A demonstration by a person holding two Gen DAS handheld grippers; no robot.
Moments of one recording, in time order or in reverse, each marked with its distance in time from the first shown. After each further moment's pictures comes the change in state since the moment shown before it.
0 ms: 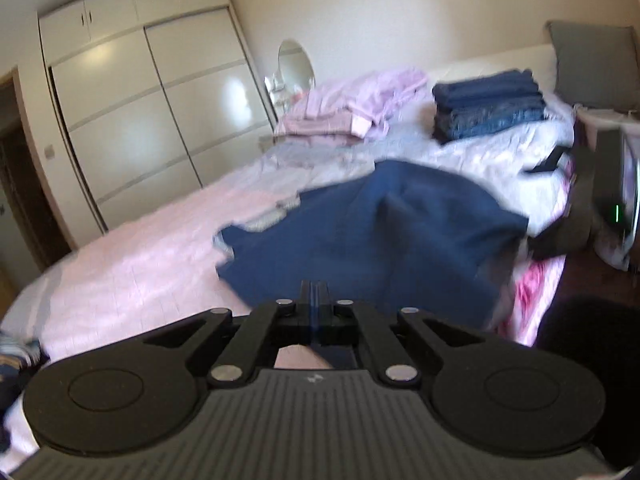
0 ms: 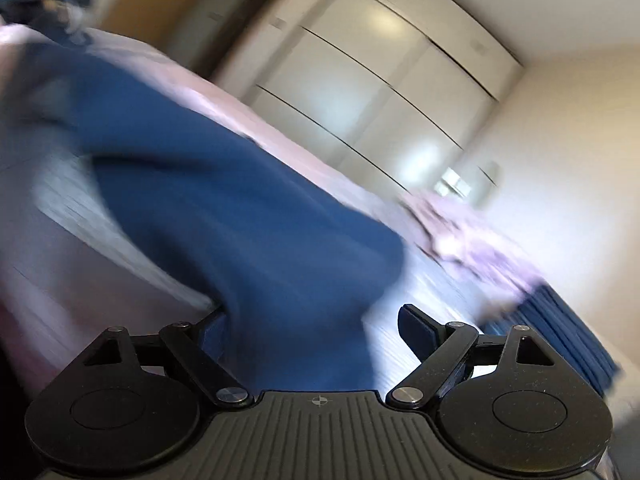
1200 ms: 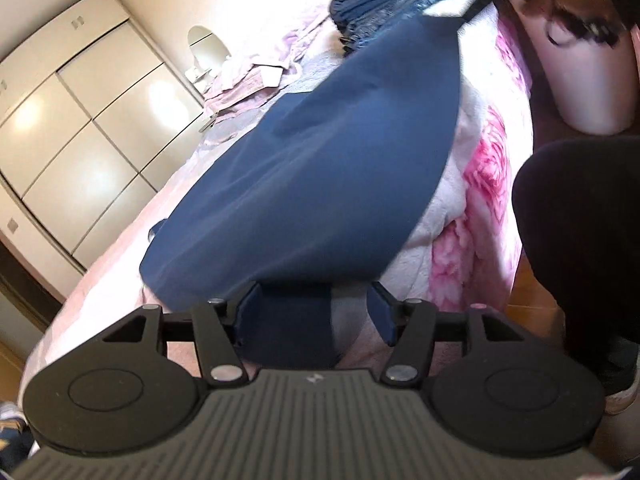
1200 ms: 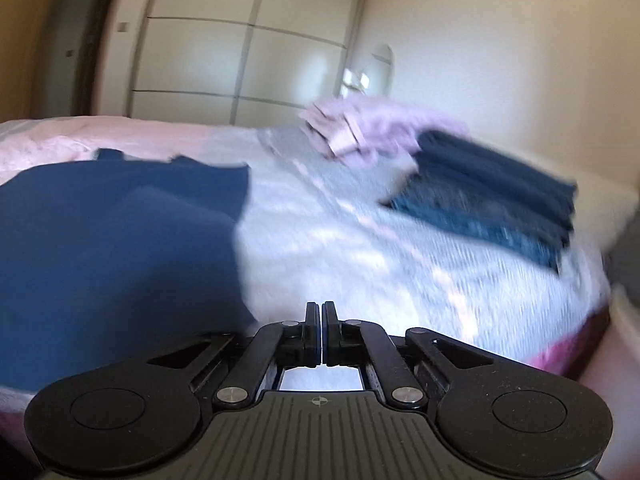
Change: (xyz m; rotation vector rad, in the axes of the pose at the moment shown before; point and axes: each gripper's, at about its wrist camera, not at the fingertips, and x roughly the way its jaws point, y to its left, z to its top) left arm 0.053 -0.110 -0.056 0.327 0.084 -0.041; right arm 0.010 -0.153 -0.051 0.489 0.192 -0.053
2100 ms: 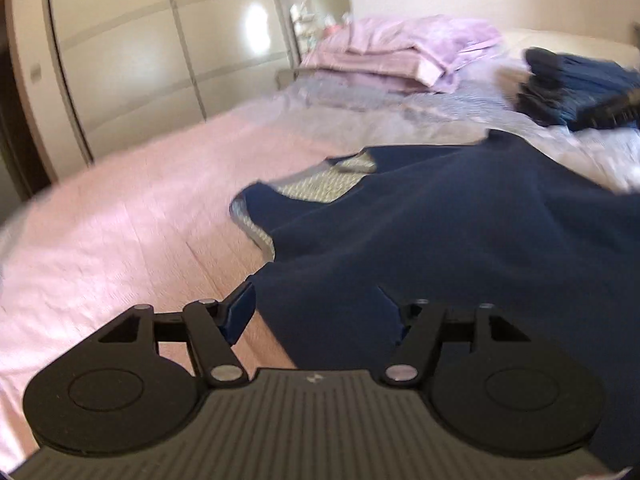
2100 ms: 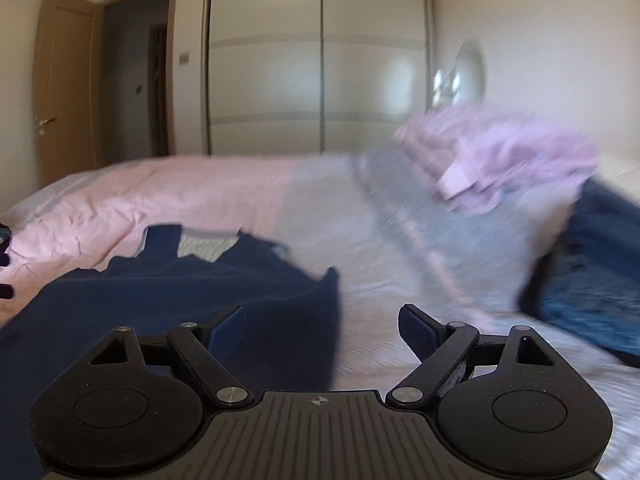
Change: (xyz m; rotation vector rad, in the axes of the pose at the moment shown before) left arm 0.183 0.295 0.029 -0.500 0.112 -0.036; right arm 0.164 0.016 0.171 0.030 0.015 0.390
